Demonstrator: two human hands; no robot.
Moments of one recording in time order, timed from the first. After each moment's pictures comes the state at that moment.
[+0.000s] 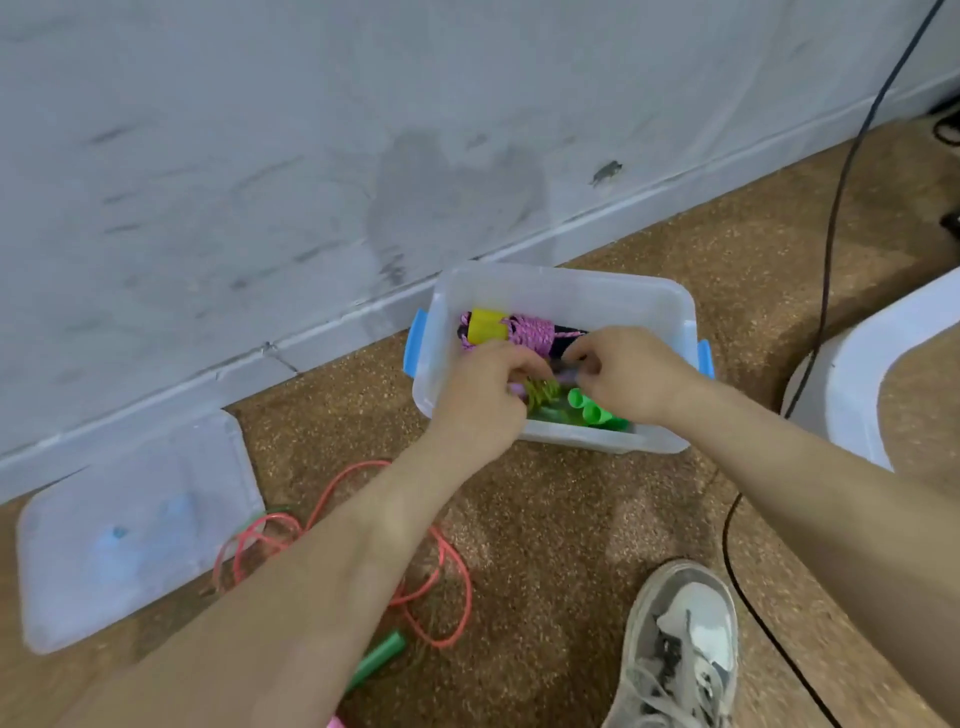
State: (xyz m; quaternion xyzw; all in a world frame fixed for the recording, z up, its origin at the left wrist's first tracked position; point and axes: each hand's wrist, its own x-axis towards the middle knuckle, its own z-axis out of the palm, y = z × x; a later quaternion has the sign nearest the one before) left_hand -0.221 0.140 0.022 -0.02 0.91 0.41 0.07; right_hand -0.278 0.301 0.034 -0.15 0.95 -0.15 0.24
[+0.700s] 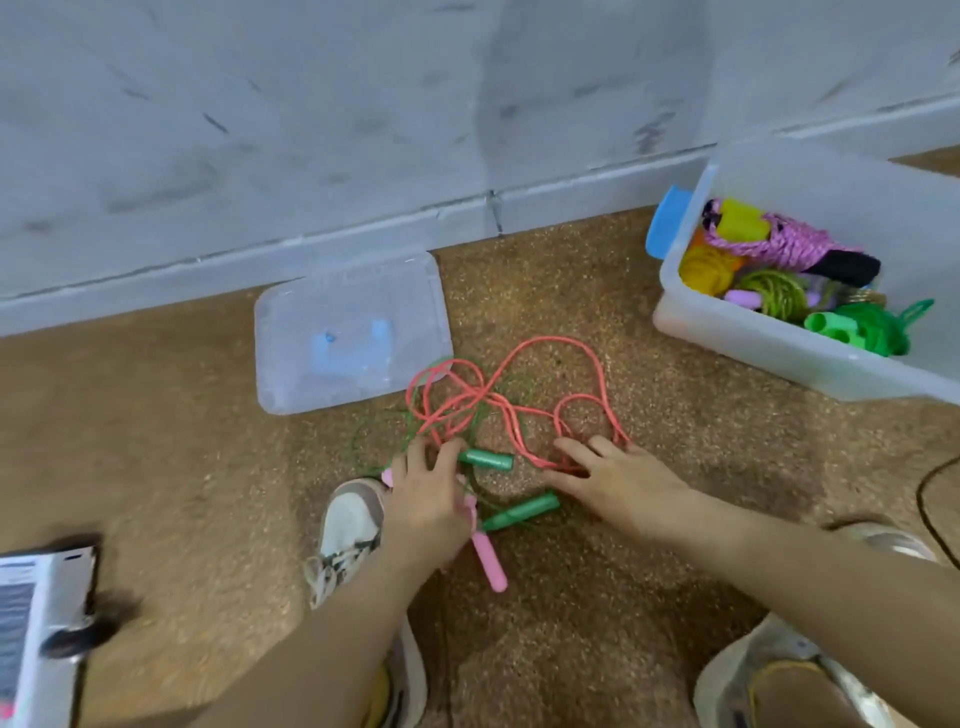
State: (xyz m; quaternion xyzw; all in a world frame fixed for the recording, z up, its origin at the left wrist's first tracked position) left_hand 0.062 -0.029 -0.072 -0.27 0.93 0.18 0.19; right_hand -0.084 0.166 -0.070 -0.54 0.76 0.09 0.35
